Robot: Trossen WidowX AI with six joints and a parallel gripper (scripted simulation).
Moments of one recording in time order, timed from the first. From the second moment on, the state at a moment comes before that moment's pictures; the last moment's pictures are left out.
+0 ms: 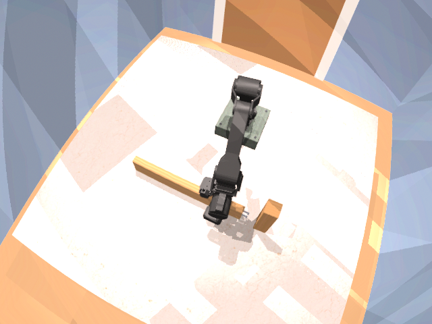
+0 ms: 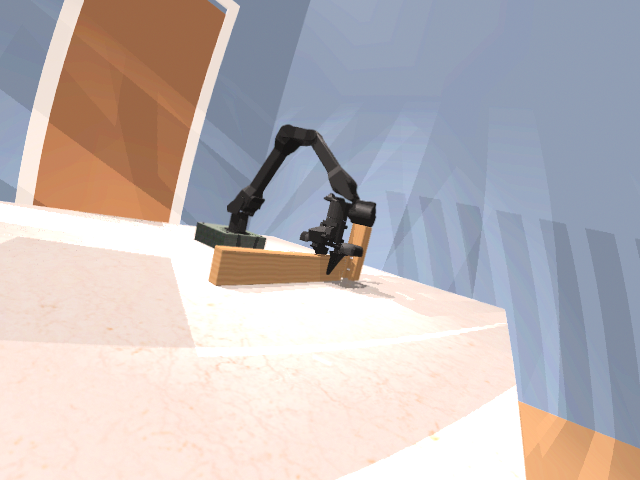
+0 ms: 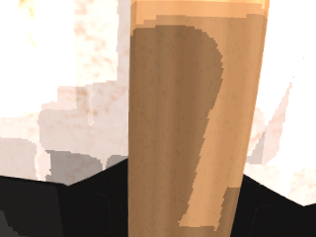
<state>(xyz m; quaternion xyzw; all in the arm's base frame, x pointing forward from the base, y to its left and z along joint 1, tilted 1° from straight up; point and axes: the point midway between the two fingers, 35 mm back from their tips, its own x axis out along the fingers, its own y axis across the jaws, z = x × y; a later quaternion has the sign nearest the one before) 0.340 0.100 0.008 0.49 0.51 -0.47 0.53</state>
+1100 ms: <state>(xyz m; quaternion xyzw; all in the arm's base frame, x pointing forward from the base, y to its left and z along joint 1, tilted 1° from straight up) 0.338 0.100 0.009 0.48 0.51 -0.47 0.53</state>
